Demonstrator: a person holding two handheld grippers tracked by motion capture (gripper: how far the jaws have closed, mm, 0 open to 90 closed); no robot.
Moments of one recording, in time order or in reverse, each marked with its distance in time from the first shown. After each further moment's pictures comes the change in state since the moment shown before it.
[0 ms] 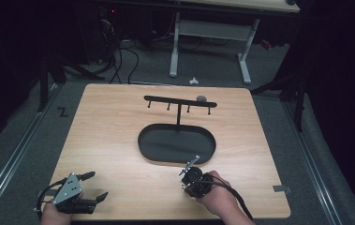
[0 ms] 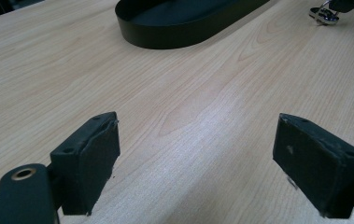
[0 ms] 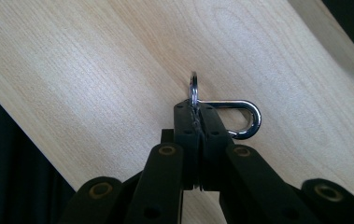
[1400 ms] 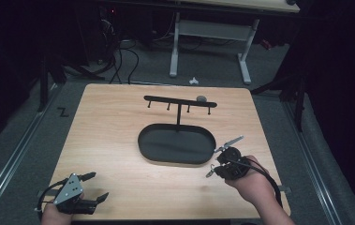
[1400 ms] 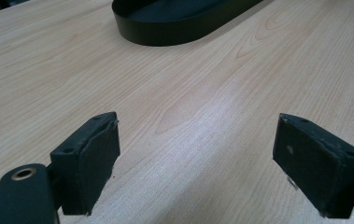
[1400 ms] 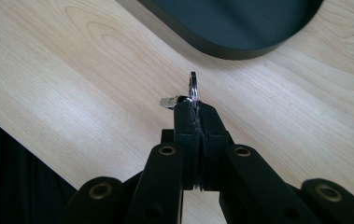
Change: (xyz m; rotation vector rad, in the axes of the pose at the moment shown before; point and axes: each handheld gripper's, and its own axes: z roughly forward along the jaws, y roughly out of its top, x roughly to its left) left arm -0.001 -0.001 0.002 0.011 -0.005 -0.001; right arm -0.065 -0.030 -0.090 -0.092 -0.088 0.200
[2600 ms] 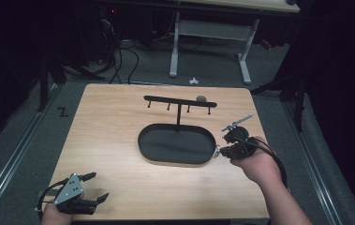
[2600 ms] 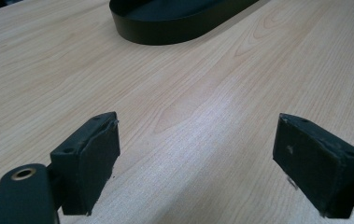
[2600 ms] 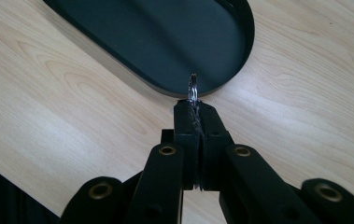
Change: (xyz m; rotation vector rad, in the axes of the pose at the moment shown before) left arm 0.000 0.000 0.000 0.005 -0.009 0.002; right arm -0.029 0.037 -0.027 -0.053 -0.041 0.052
